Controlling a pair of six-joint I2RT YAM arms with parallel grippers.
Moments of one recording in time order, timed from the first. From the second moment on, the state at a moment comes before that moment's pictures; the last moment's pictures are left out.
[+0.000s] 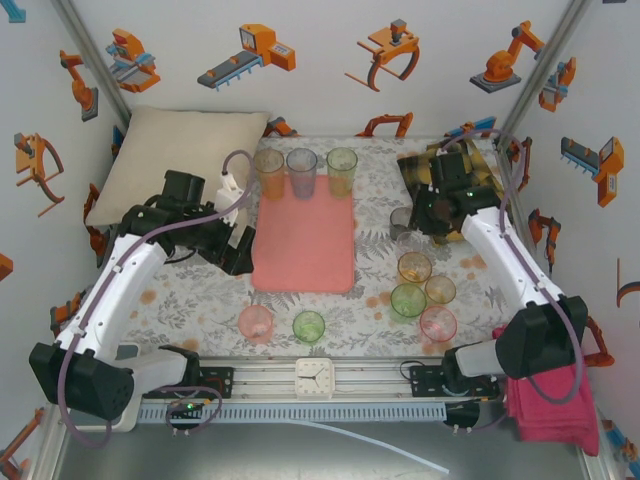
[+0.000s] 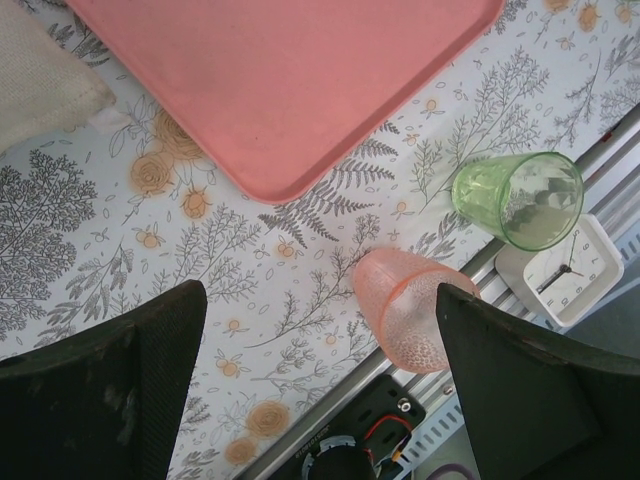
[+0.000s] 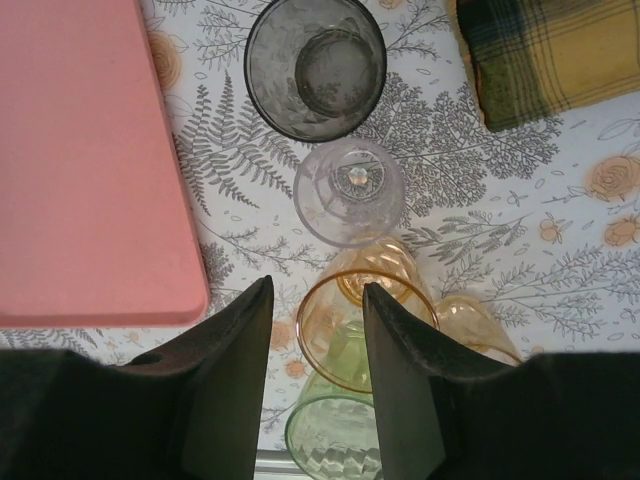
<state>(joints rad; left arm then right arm) -0.33 1.19 1.20 -1.04 0.41 0.29 0.24 1.40 1.26 -0.86 0.01 0.42</state>
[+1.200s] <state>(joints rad) -0.30 1.17 1.20 -1.07 0.42 0.35 0.11 1.82 1.44 -0.75 -0.08 0.30</state>
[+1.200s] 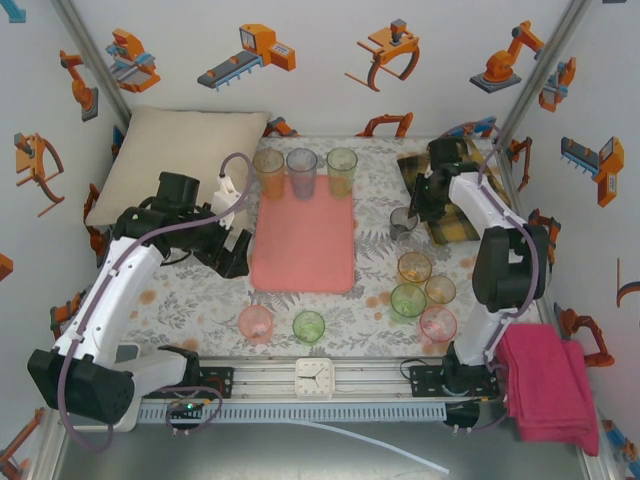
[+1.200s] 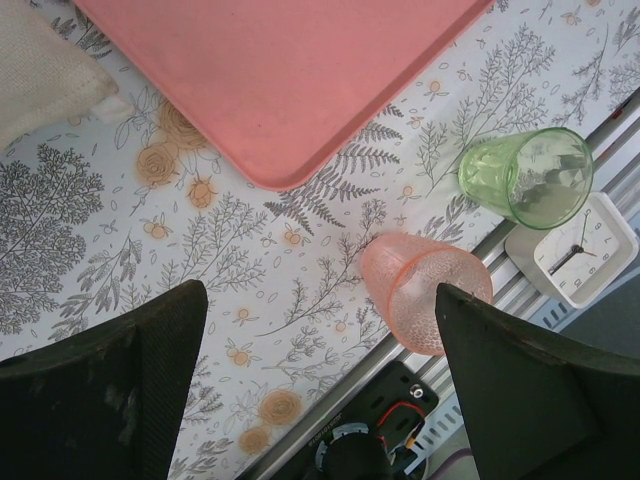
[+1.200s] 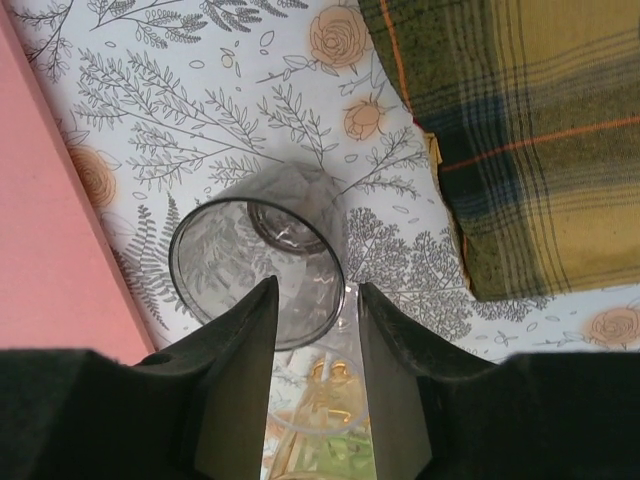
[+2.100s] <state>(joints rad) -0.28 1.16 1.17 -1.07 0.44 0.35 0.11 1.91 1.49 -0.75 -0.07 0.24</state>
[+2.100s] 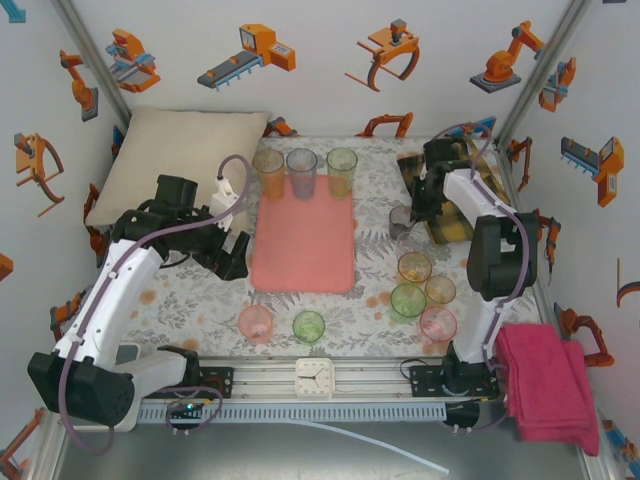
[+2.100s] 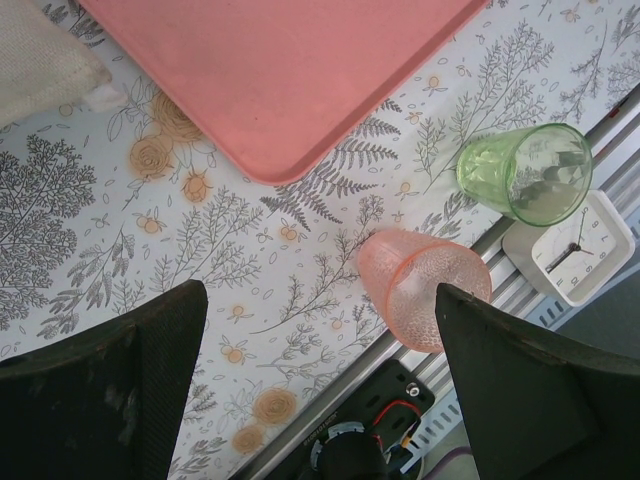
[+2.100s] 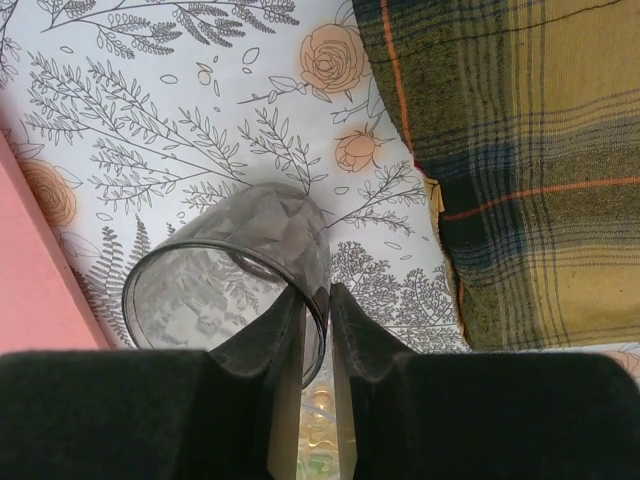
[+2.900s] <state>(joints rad) -0.28 1.15 1.17 -1.07 0.44 0.35 0.11 1.92 1.53 -0.76 -0.06 0.22</state>
